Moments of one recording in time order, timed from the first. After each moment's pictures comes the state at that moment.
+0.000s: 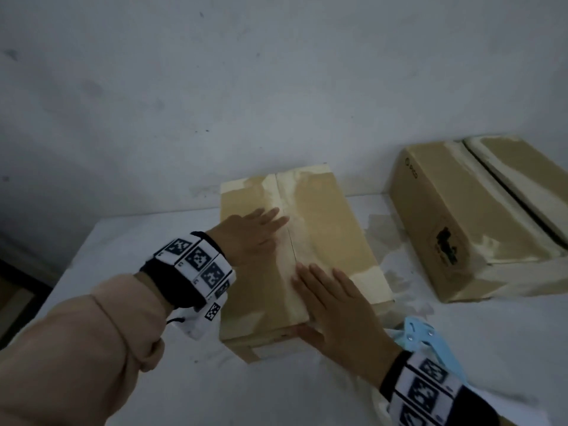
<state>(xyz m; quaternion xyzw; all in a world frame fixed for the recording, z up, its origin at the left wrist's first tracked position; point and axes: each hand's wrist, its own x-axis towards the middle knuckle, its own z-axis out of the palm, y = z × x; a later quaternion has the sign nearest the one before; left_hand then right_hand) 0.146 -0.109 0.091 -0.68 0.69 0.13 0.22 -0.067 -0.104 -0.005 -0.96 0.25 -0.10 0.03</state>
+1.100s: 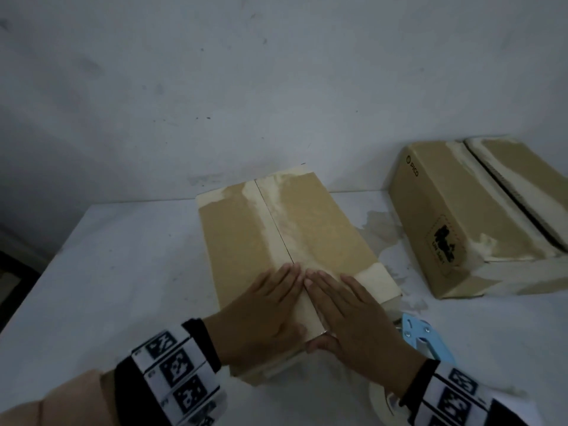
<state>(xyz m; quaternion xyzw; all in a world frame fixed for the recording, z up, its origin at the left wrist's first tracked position) 0.091 -0.027 0.036 -0.66 0.74 0.09 0.08 -0.086 -0.103 -0.004 -0.97 0.21 -0.12 0.02</state>
